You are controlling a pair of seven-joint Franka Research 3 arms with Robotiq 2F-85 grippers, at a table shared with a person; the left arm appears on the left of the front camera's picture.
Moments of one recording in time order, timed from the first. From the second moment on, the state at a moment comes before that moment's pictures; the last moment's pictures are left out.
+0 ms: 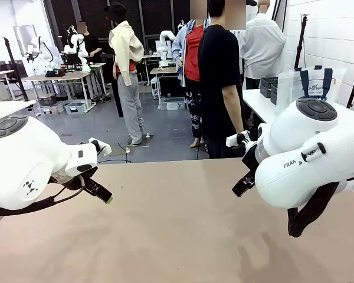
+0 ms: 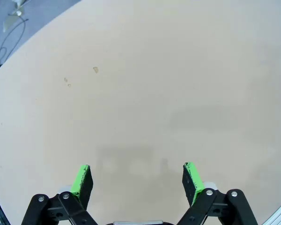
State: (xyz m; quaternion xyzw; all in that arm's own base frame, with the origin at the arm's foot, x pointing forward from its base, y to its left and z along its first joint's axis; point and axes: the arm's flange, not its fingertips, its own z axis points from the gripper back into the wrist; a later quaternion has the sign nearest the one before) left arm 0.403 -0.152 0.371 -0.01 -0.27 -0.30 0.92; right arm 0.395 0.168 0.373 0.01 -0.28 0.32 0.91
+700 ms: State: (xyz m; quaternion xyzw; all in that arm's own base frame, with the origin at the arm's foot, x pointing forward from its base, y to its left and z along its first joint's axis) left arm 0.403 -0.152 0.371 -0.01 -0.27 -0.30 0.92; right arm 0.395 0.168 0.373 0.01 -0.28 0.32 0.91
